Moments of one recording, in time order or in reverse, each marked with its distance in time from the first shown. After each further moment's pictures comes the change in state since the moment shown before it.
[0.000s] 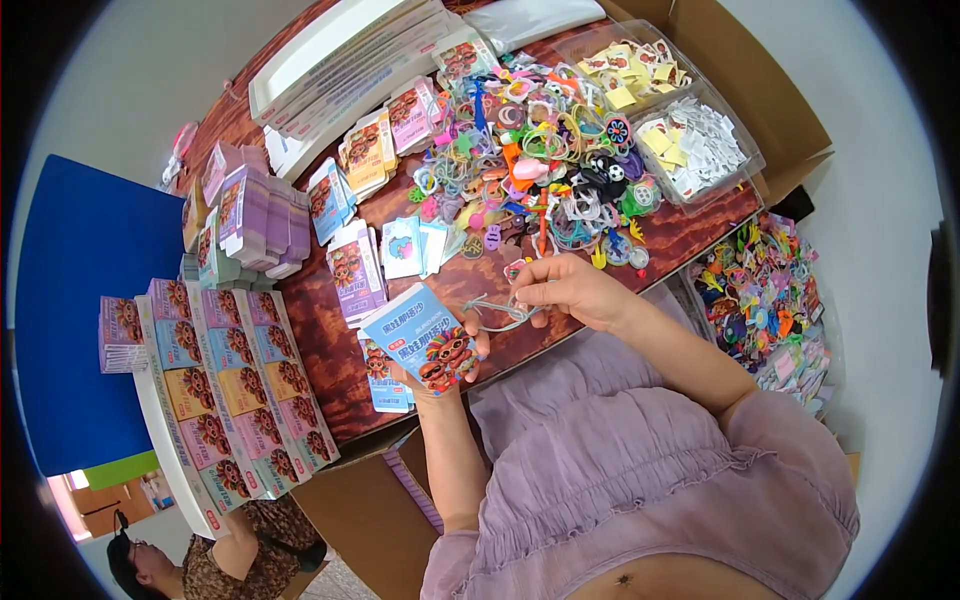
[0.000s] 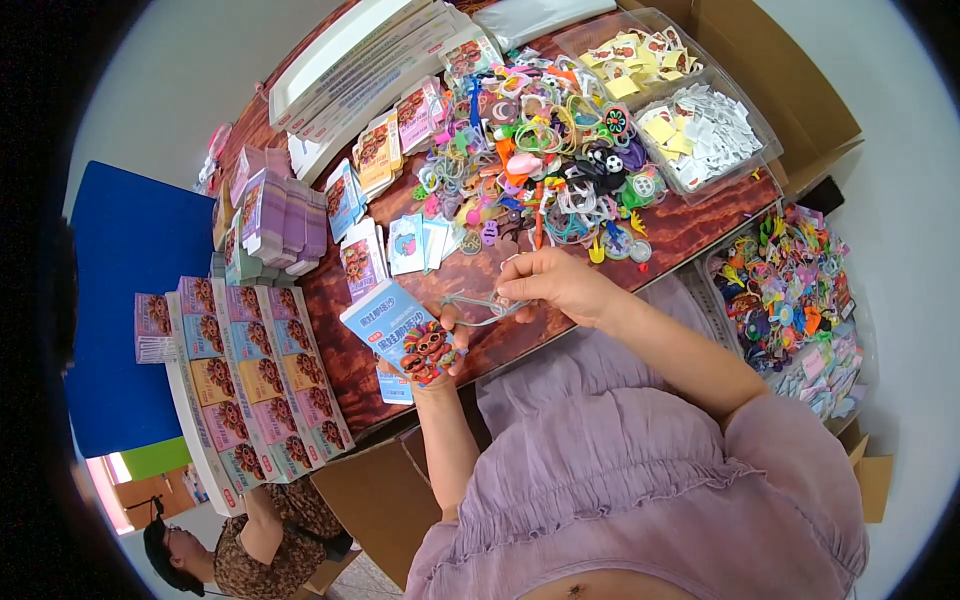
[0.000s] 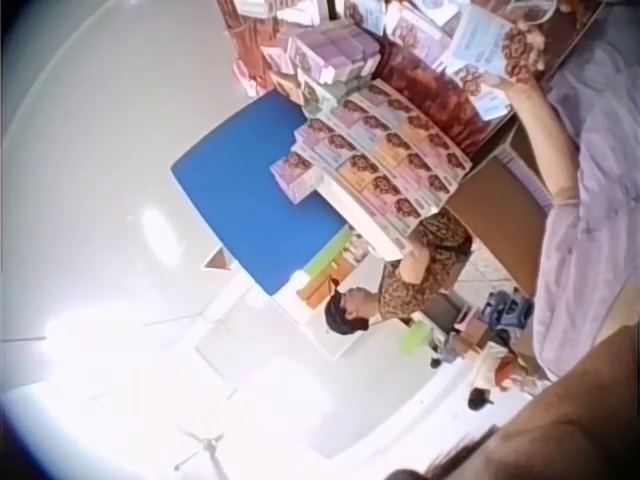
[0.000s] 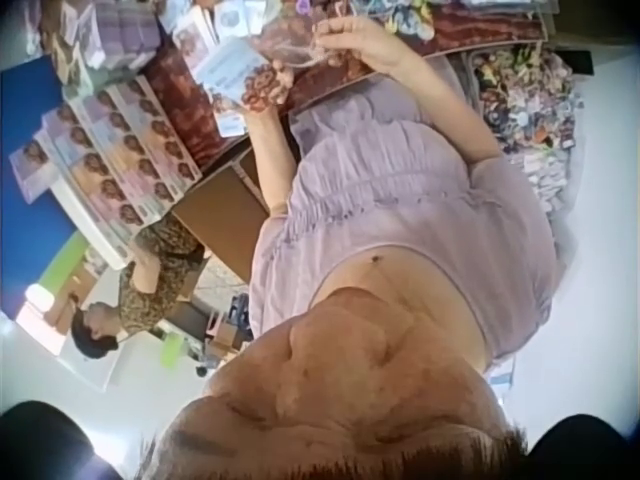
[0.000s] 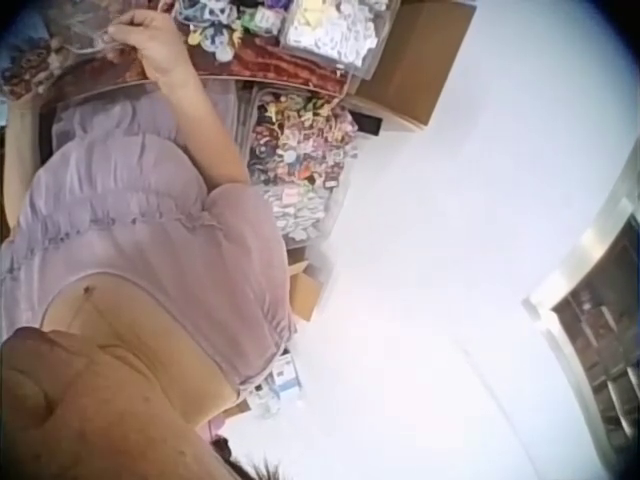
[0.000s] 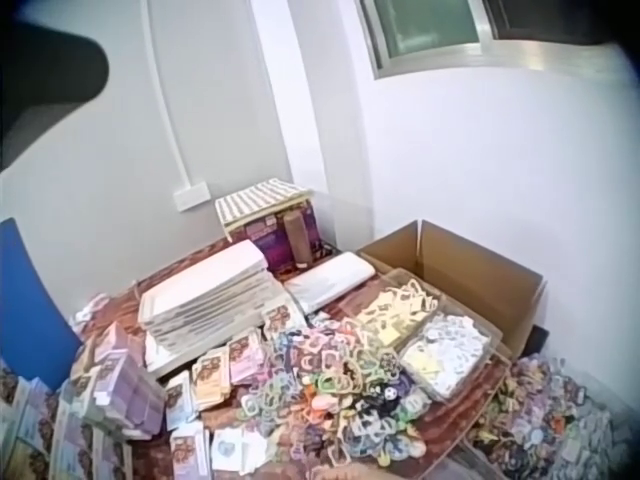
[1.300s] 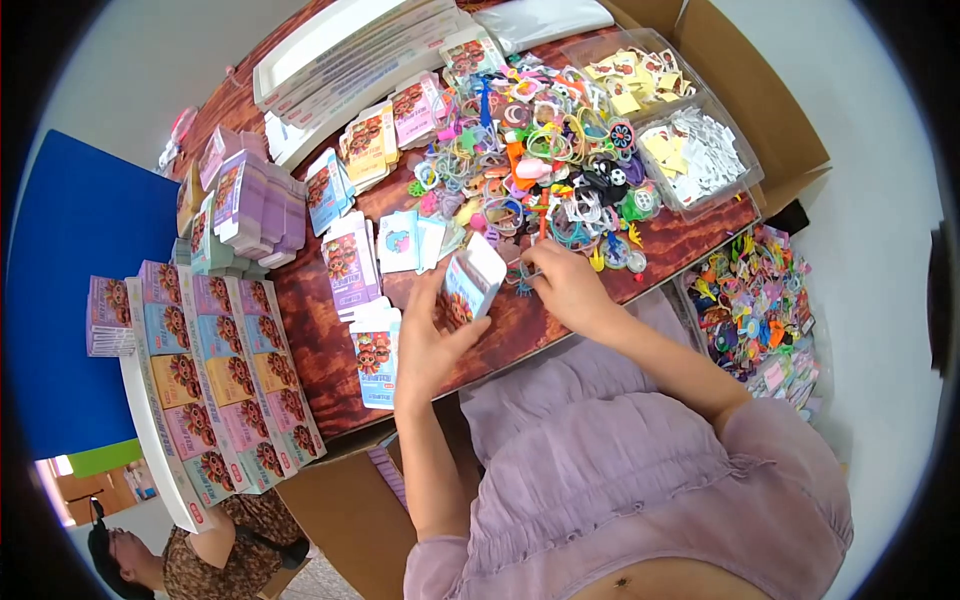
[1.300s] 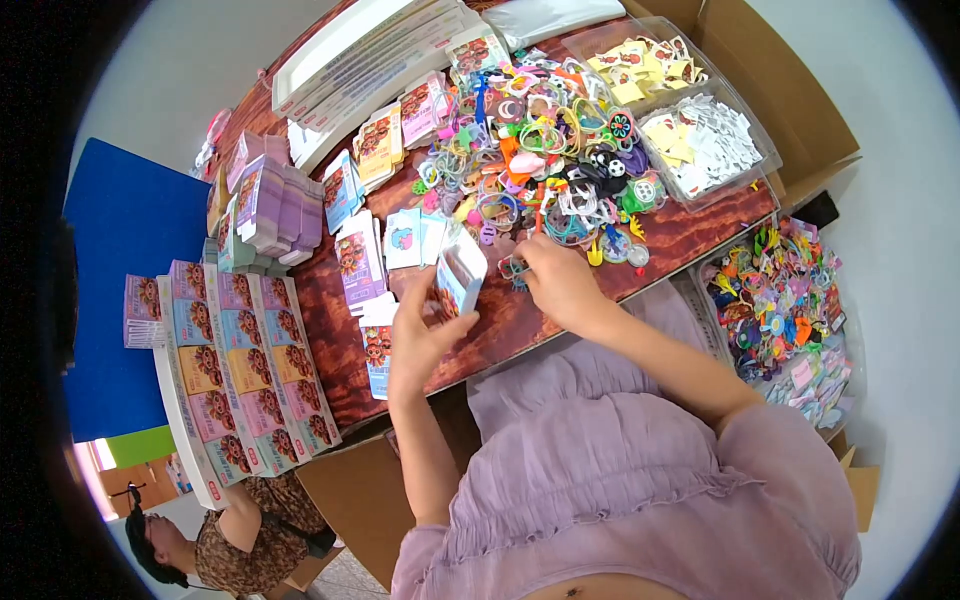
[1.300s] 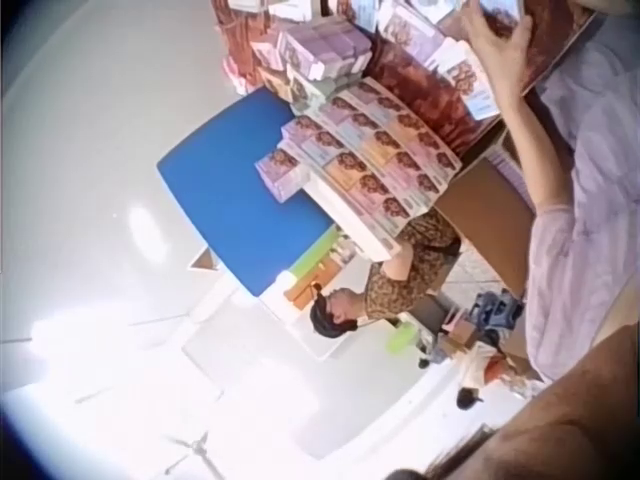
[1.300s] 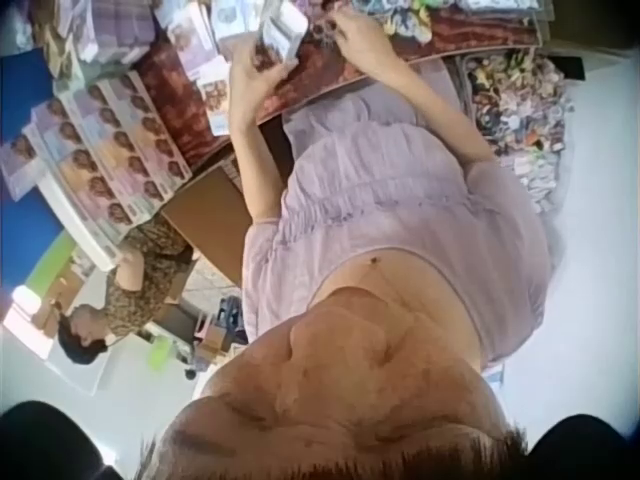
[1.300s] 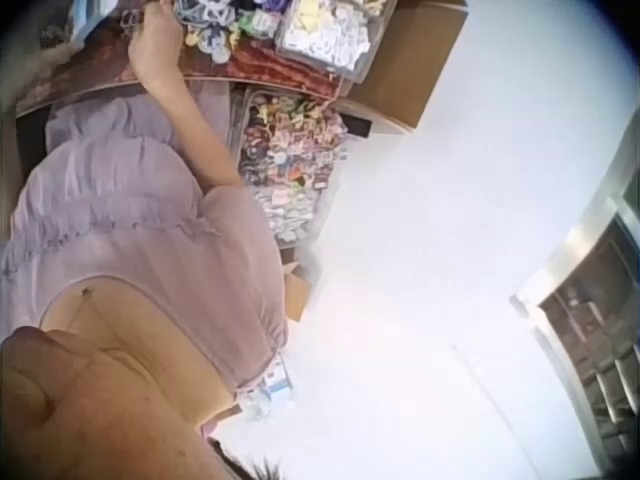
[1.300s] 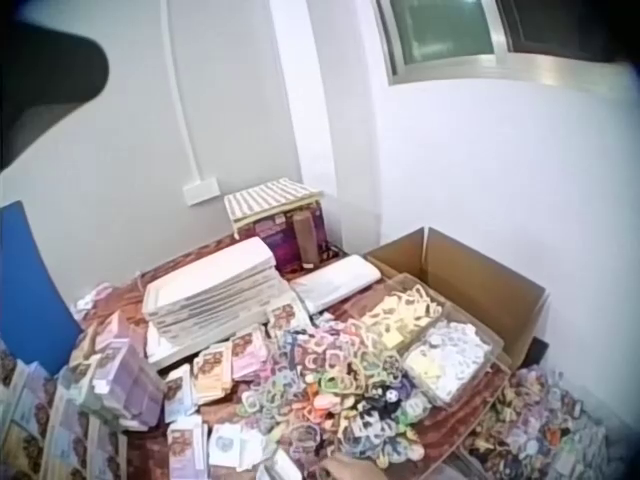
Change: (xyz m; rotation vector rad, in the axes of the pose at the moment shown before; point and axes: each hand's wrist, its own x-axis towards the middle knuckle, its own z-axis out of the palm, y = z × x) left_hand 0.023 0.010 0.048 1.691 0.565 -0.251; right_hand 0.011 0.029 -0.010 -1.108 0.458 -0.514
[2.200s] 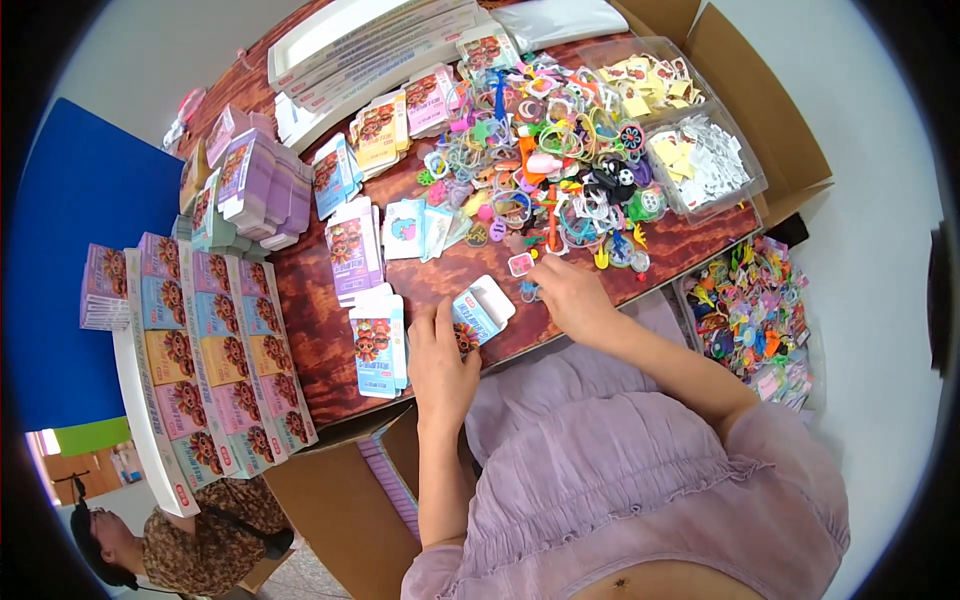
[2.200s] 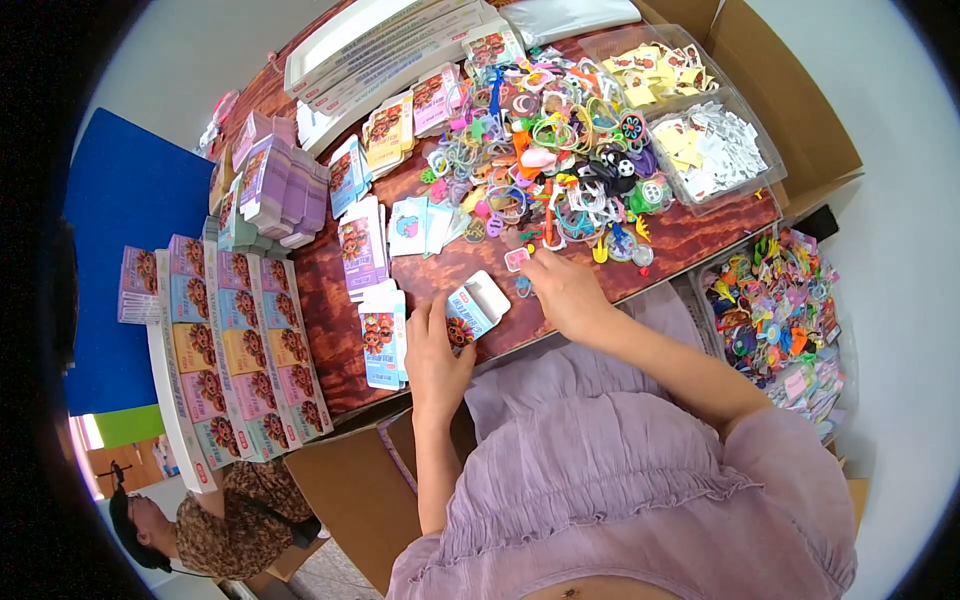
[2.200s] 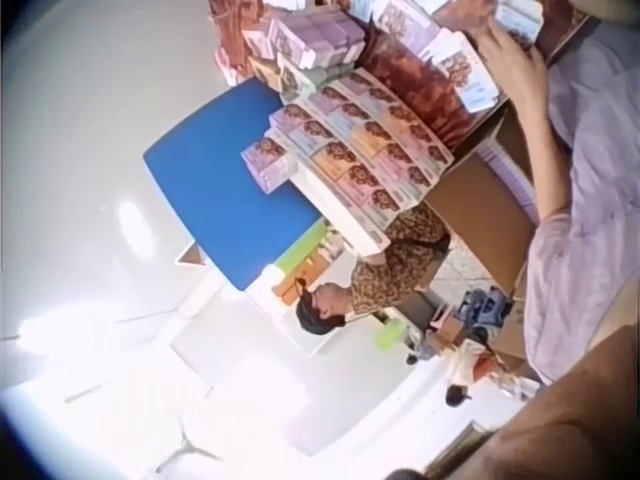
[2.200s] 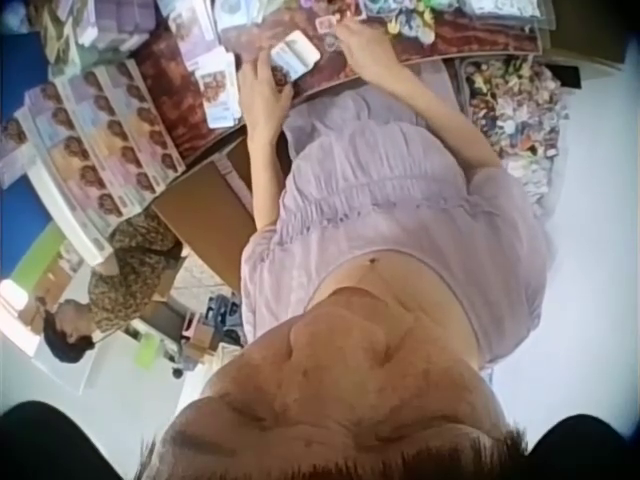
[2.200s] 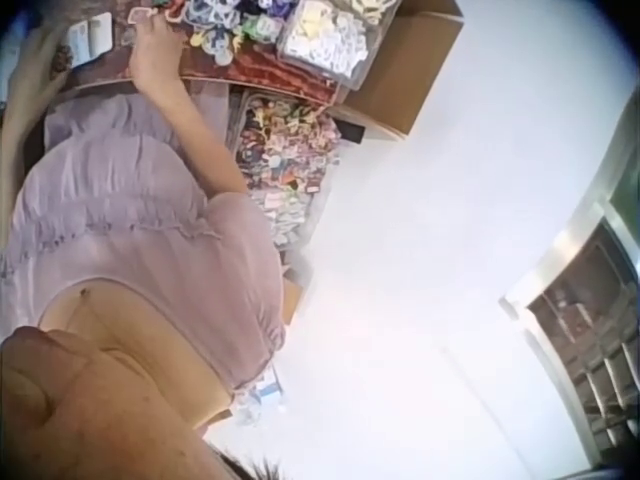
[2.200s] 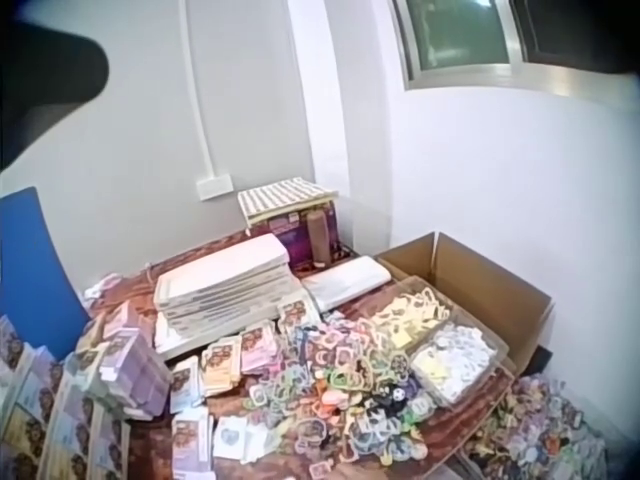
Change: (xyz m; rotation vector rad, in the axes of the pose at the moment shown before) left_hand -0.050 -0.006 0.027 0.621 0.247 0.004; right_hand -0.019 -0.004 -0.002 -0.262 -0.120 -0.112
